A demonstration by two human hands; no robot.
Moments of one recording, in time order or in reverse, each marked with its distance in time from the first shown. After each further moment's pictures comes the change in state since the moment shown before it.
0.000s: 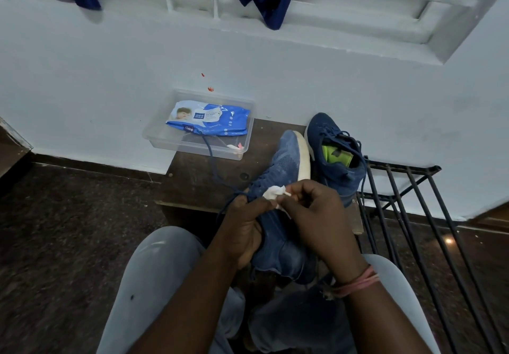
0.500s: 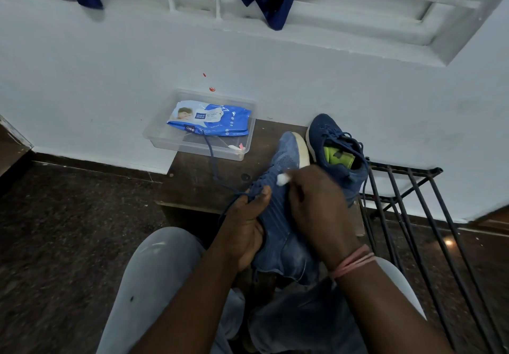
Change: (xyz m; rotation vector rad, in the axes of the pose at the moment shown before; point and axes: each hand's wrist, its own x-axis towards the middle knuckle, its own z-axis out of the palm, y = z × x) left_hand 0.000 0.002 0.001 -0.128 -0.006 -0.047; right_hand 0.020 0.005 0.002 -0.547 0.149 -0.530
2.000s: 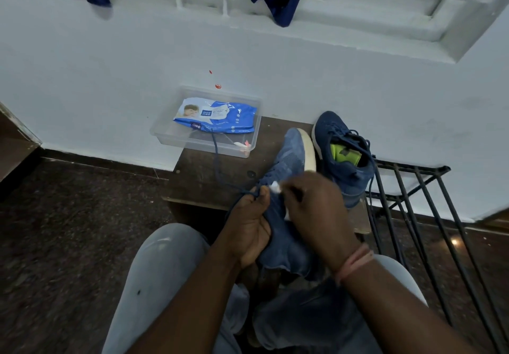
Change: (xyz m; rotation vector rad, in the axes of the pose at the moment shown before) left_hand 0.009 -0.007 -0.018 0.023 -0.045 -0.005; right_hand -0.002 -0.014 0.000 0.030 -0.147 0.040
